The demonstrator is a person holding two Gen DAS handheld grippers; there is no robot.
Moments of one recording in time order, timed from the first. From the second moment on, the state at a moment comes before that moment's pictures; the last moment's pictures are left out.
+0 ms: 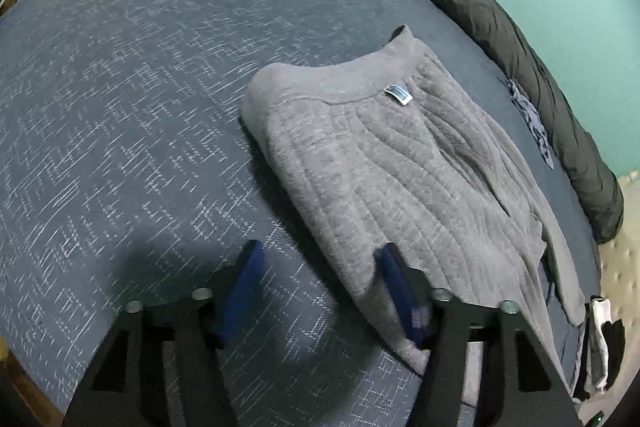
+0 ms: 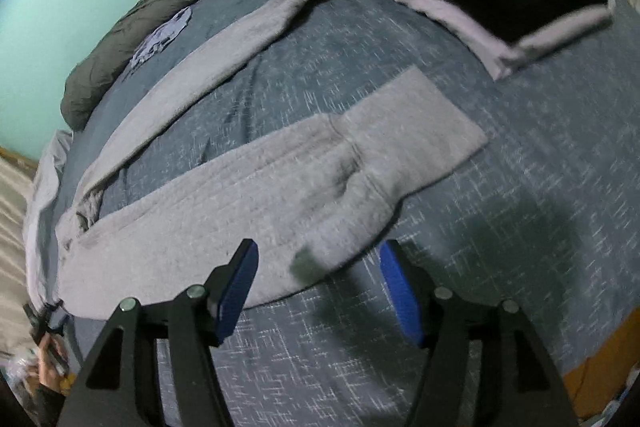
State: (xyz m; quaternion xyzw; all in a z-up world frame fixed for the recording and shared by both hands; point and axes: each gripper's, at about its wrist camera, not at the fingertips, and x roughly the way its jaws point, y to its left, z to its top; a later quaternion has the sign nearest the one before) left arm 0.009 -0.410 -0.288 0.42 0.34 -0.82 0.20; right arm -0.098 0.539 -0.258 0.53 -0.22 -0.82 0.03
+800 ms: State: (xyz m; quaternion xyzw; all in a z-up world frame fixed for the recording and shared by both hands) left arm 0.070 -0.398 -0.222 0.36 0.34 -0.85 0.17; right arm -0.108 0.557 -0.194 0.48 -0.17 -0.86 0.05
